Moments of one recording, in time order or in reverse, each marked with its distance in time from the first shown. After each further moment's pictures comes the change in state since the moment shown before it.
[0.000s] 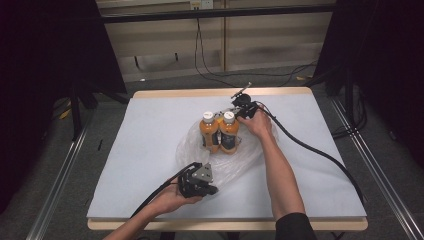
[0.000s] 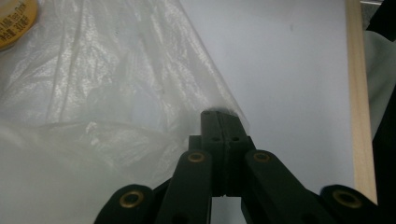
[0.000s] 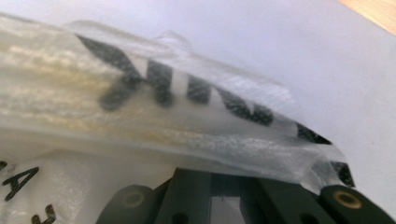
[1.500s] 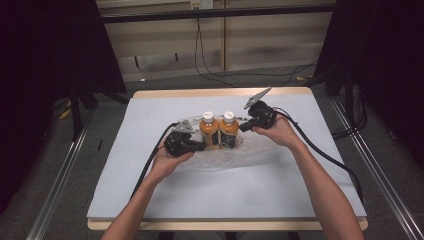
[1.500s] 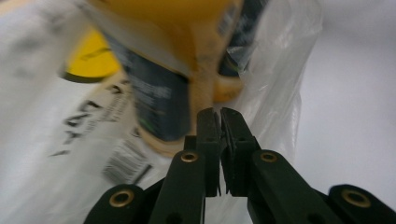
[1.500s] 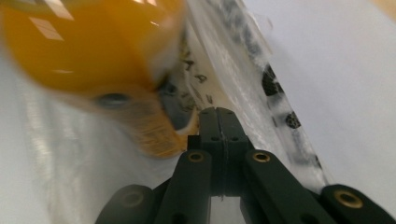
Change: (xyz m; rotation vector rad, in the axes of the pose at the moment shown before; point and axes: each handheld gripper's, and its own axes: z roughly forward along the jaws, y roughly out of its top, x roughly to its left) left arm 0.097 0.004 -0.035 -0.183 0.192 -0.263; right arm 0.015 -0.044 -0.093 -0.109 0.322 -0.290
